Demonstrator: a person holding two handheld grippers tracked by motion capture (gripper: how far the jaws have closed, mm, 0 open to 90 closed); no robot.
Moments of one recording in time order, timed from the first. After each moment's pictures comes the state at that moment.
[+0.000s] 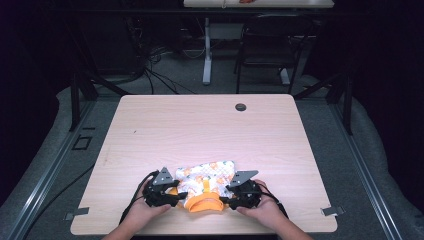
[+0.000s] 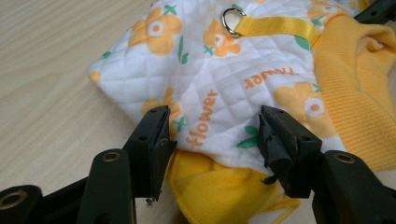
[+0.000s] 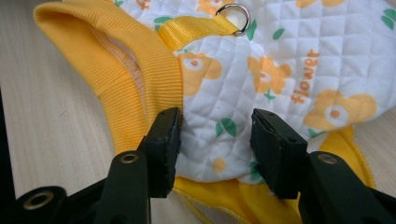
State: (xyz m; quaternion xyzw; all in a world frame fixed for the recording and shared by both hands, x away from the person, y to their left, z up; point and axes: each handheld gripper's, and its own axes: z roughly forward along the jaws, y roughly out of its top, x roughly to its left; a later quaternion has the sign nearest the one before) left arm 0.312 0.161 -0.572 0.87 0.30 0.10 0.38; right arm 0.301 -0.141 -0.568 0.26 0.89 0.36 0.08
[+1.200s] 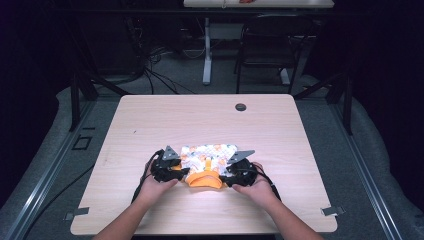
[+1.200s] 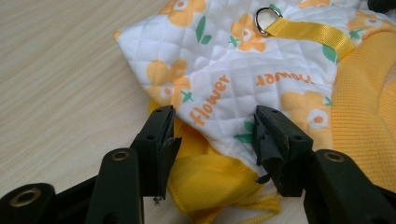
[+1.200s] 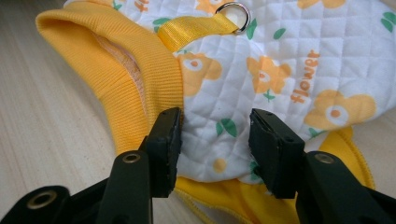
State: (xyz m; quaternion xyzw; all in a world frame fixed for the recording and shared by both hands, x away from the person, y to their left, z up) left arm 0.378 0.148 -0.571 0.85 0.35 0.14 0.36; right arm 0.360 -0.136 -0.566 0.32 0.87 0.35 0.10
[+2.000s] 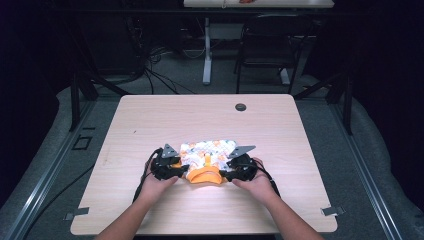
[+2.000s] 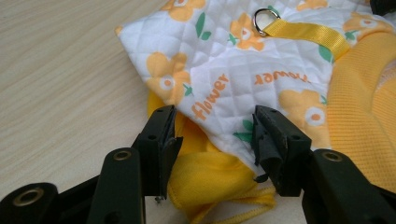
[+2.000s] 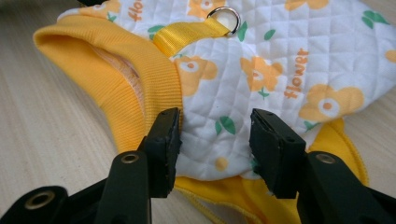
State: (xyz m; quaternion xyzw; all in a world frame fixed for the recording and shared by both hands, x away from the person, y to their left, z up) left arm 0.380 0.149 -0.570 0.84 0.37 0.15 0.37; right arm 0.373 -0.139 -0.563 0.33 0.87 0.36 0.11
